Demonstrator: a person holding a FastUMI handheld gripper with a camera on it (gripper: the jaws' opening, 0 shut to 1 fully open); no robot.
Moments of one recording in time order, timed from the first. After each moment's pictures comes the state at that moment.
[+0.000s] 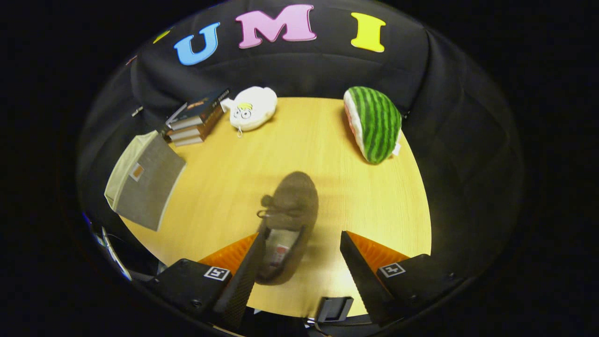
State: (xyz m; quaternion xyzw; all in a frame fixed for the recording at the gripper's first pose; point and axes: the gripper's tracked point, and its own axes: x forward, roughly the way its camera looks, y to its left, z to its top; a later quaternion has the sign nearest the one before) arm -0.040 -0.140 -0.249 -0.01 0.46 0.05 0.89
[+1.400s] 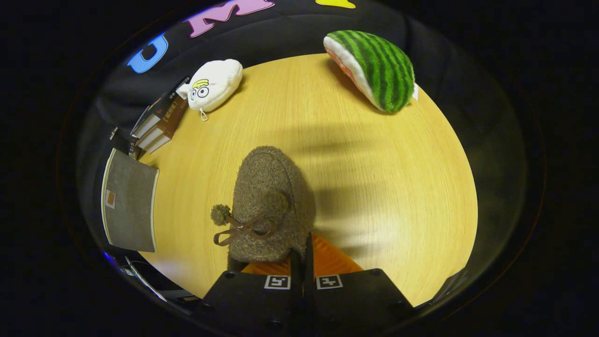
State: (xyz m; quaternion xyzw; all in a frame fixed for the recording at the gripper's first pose) arm -0.005 -0.121 -0.321 0.10 0.53 0.01 0.84
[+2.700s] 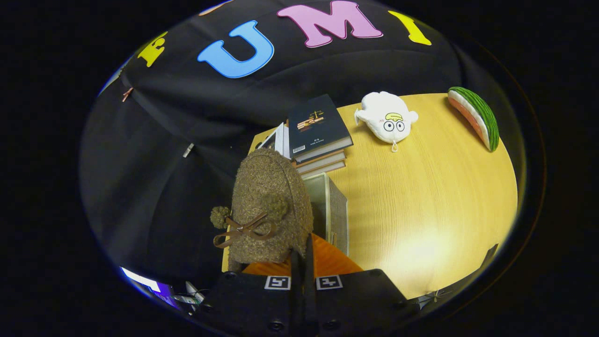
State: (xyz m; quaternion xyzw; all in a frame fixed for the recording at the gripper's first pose) arm 0.021 0.292 -0.137 0.19 0.45 0.11 0.86
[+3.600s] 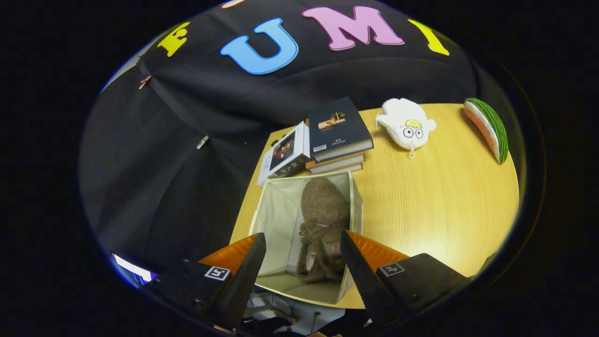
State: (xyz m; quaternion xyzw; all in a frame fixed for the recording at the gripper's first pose) arm 0.008 0.313 -0.096 0.18 0.40 0.18 0.88
